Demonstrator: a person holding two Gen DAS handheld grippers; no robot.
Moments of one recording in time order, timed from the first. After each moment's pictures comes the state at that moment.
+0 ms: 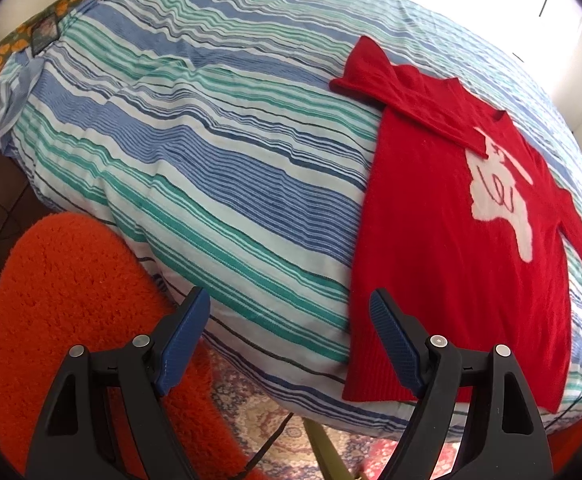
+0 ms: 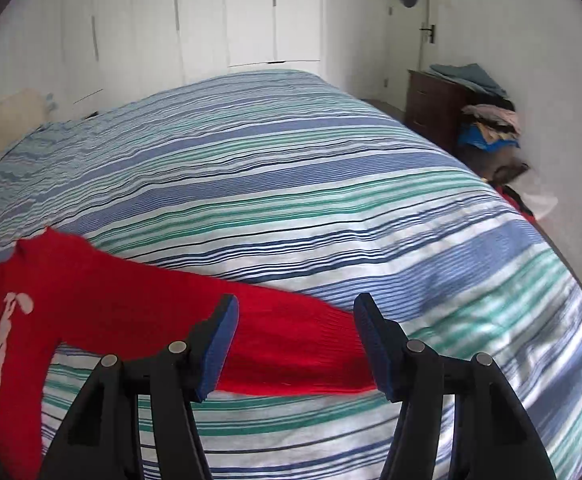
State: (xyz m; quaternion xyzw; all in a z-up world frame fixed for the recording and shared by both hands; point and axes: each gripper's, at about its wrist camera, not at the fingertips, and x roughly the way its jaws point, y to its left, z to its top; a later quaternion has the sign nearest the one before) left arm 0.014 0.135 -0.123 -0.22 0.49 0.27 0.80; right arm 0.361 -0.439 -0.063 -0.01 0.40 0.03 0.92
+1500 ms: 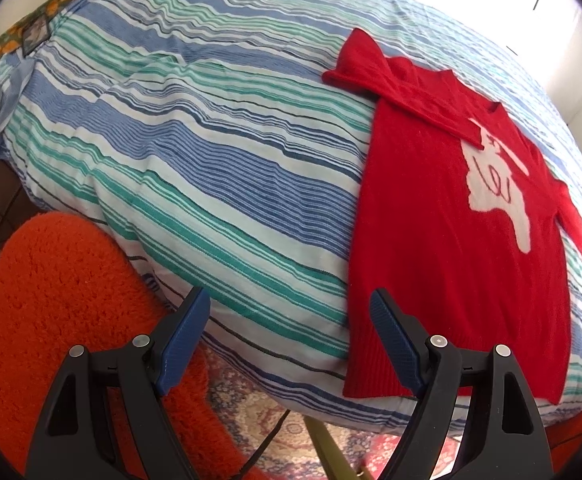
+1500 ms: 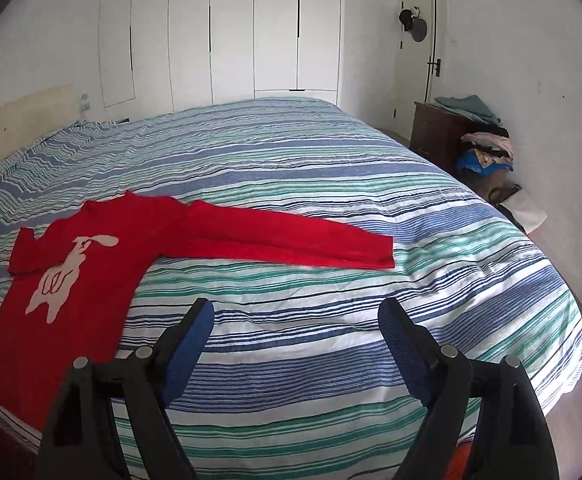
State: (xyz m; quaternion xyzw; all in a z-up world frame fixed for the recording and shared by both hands) left arm 0.015 0.134 -0.128 -0.21 0.50 0.26 0.80; right arm 0.154 -0.396 -0.030 -0.03 0.33 0.02 0.94
